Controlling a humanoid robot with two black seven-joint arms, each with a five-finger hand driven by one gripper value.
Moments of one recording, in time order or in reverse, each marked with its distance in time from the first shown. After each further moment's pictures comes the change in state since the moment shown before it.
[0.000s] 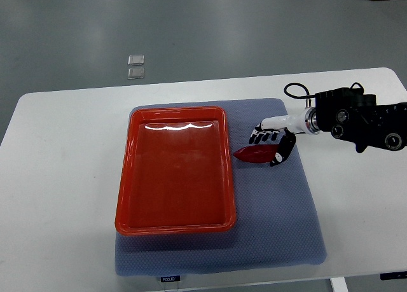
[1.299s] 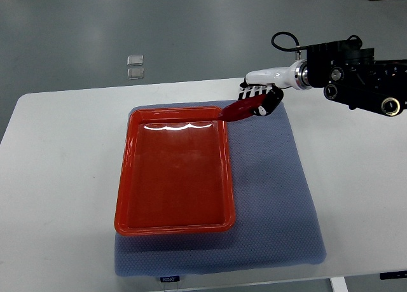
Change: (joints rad) left arm 0.000 0.000 0.001 0.000 0.000 0.000 0.000; right arm 0.164 0.061 0.075 -0.049 -0.087 -0.007 0.048
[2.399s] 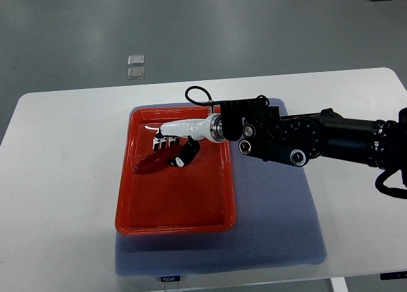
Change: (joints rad) left arm 0.000 0.000 0.000 0.000 0.000 0.000 0.000; right arm -0.162 0.365 0.071 -0.112 -0.004 -0.094 0.052
